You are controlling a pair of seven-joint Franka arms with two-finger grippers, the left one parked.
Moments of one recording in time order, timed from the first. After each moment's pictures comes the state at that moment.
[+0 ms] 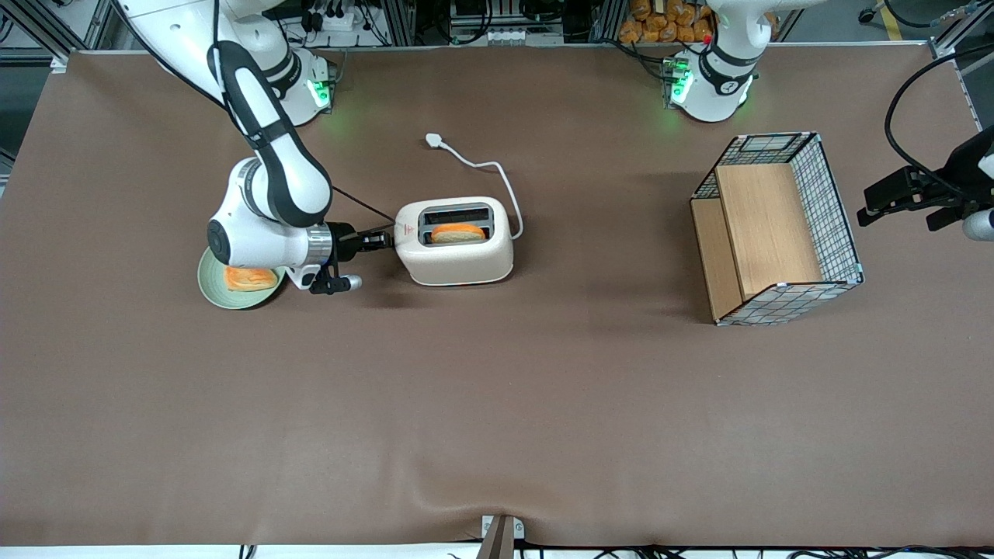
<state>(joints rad) 0.38 0.33 -0.04 -2.17 0.88 2.13 -0.28</state>
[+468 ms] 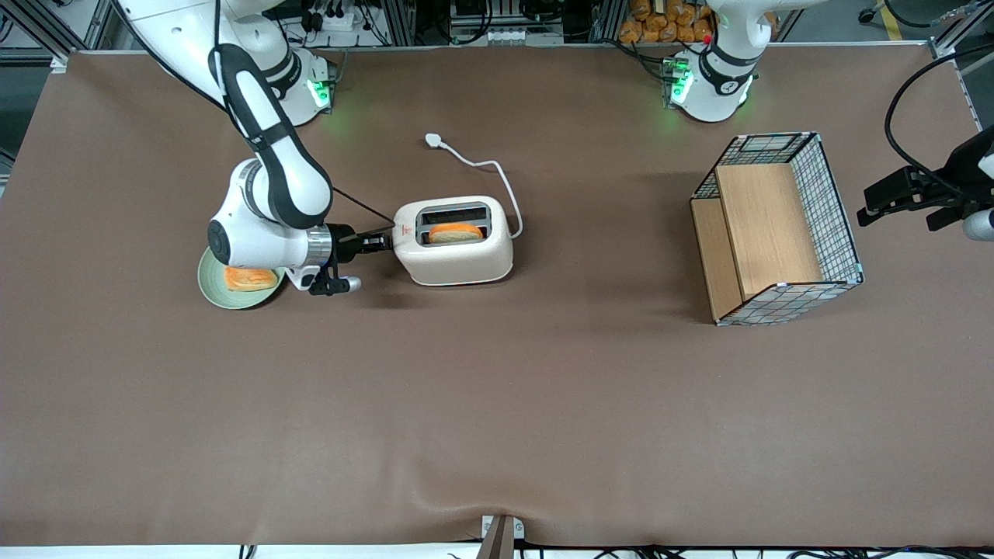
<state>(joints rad) 0.38 0.34 -0.05 -2.17 0.90 2.14 -0.30</state>
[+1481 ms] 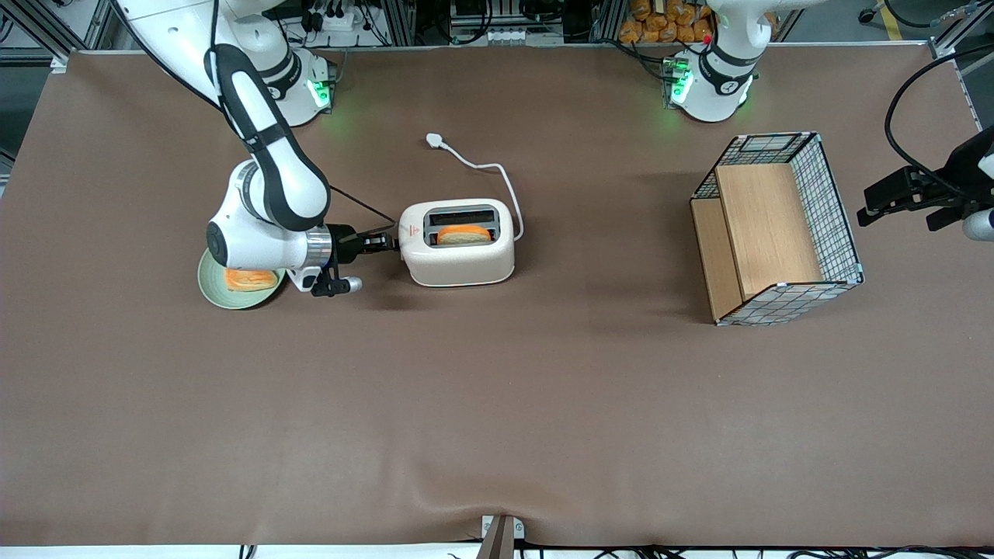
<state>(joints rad) 0.37 0.34 -0.05 -2.14 0.93 2.11 -0.31</state>
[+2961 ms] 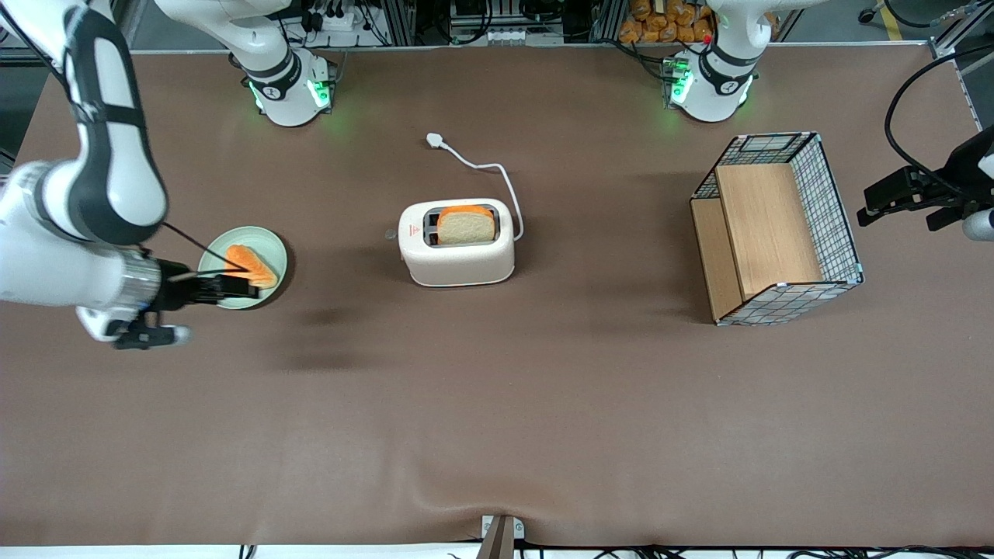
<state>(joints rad) 0.16 0.28 -0.21 -1.71 0.32 1.82 -0.20</state>
